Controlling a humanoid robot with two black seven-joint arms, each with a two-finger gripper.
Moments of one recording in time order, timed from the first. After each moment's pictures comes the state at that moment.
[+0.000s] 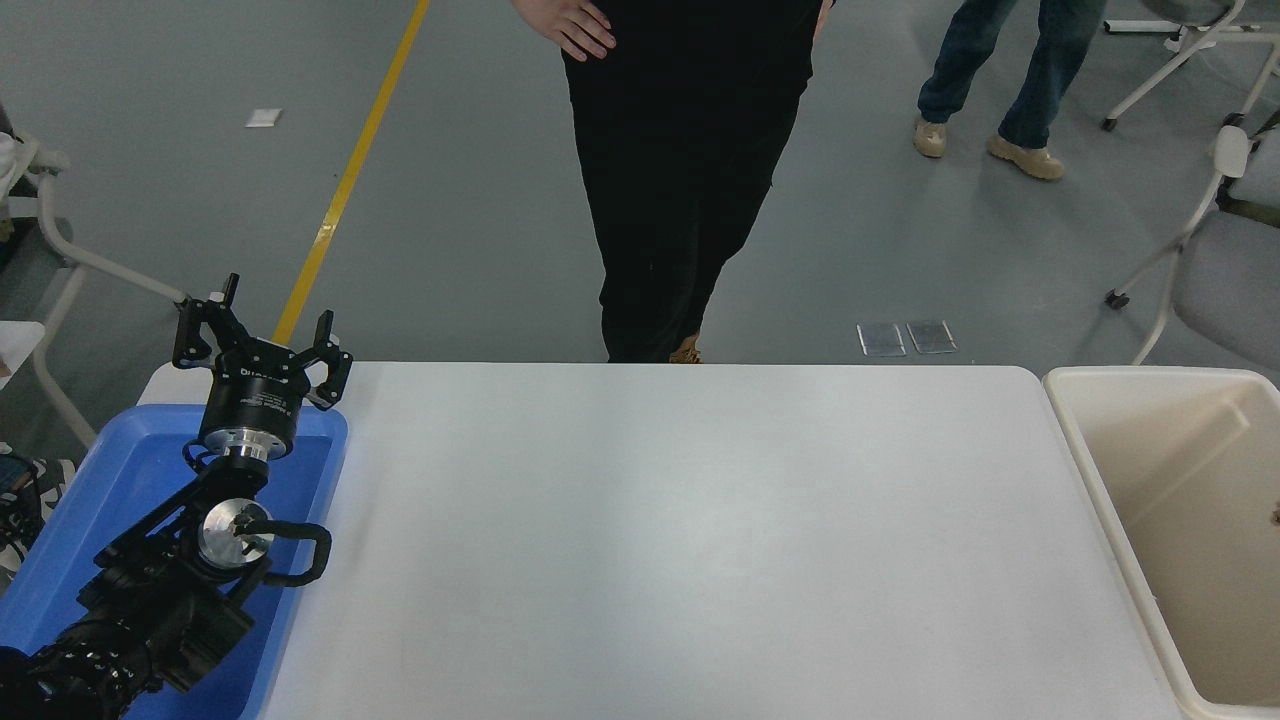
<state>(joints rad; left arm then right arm) -0.61 0.21 -0.90 -0.40 -0.07 -0.54 -0.54 0.70 -0.59 -0.42 0.24 0.16 0.00 -0.06</state>
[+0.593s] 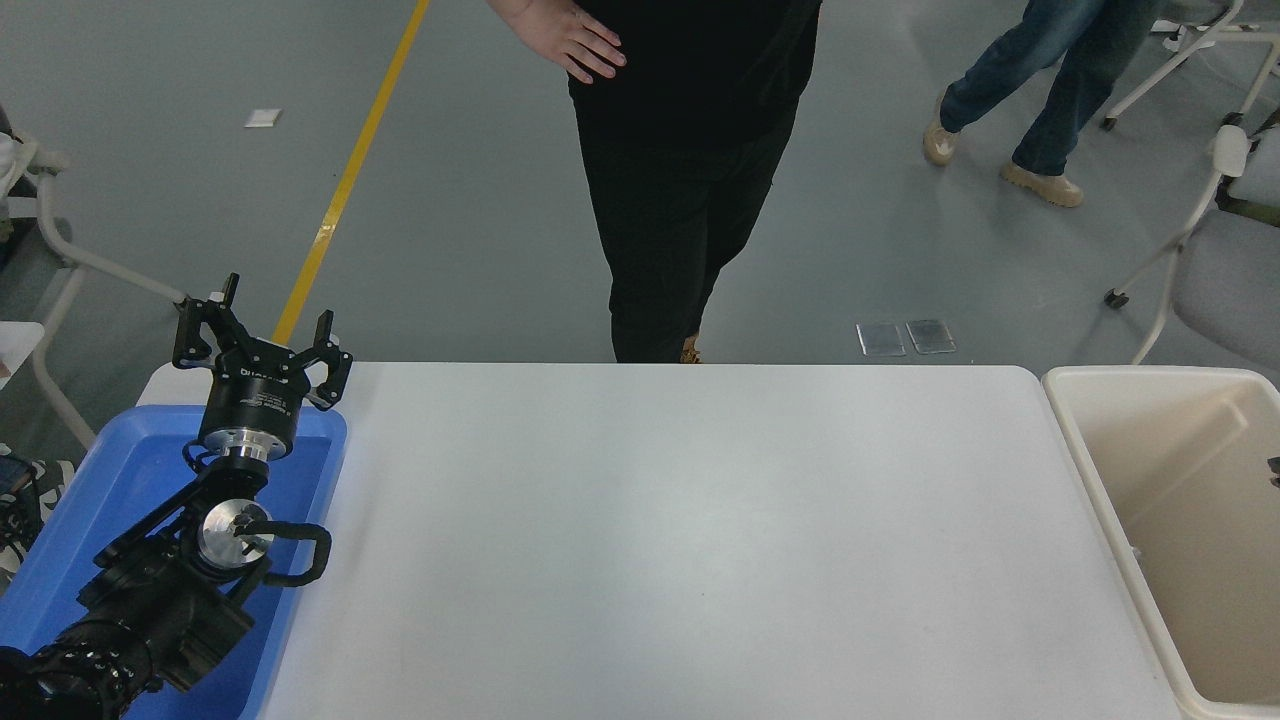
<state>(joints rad) -0.61 0.21 -0.90 -0.41 -0.07 -0.54 -0.54 0.77 -0.60 -0.42 0.24 0.15 0.01 -0.06</state>
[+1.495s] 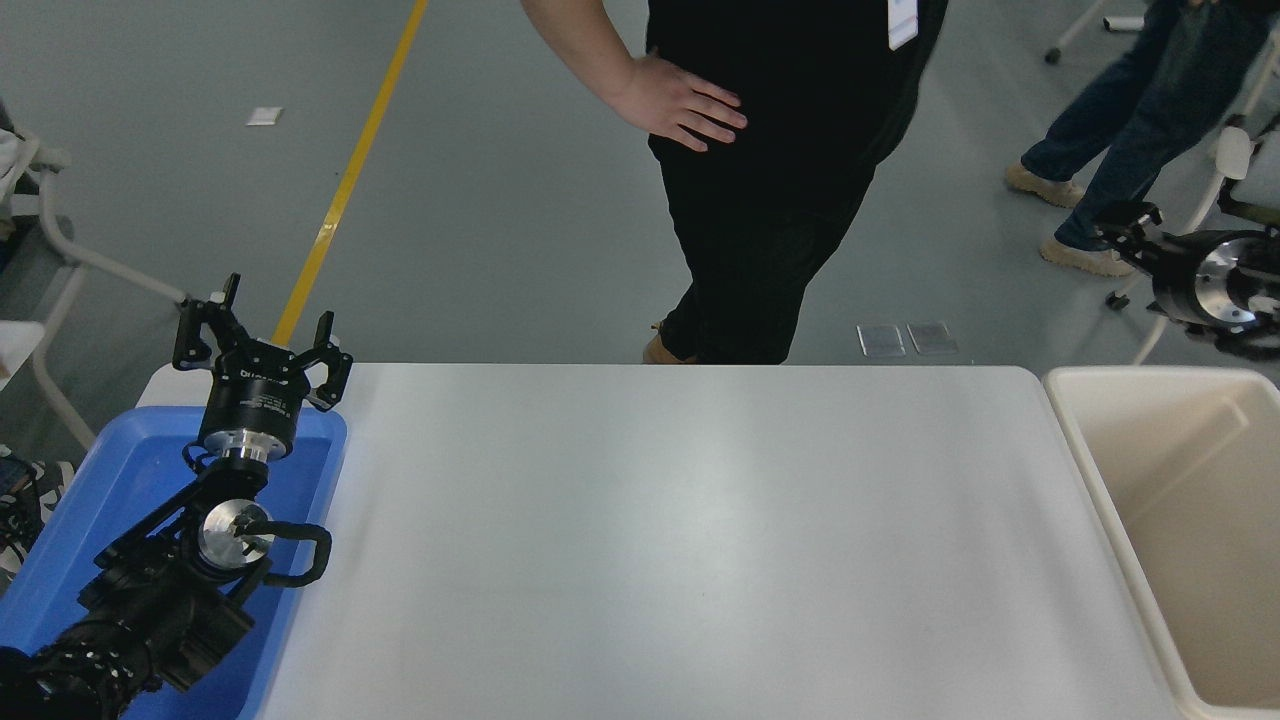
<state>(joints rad) -0.61 0.21 -0.90 -0.40 -0.07 -0.54 -0.54 1.74 -0.60 -1.07 1.04 0.11 0.09 -0.07</state>
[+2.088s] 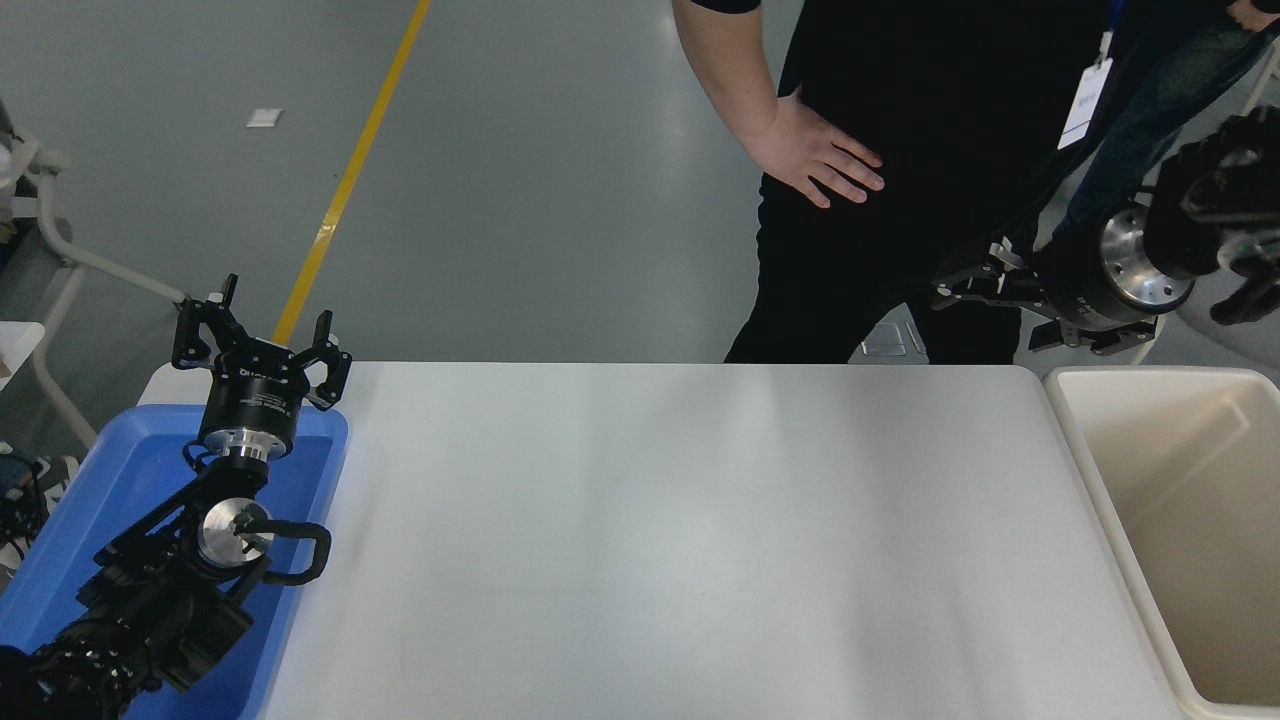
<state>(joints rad) -0.61 0.21 -0.90 -0.40 -0.07 -0.54 -0.54 2.18 -0.42 -1.27 1.46 0.05 0.42 -0.07</state>
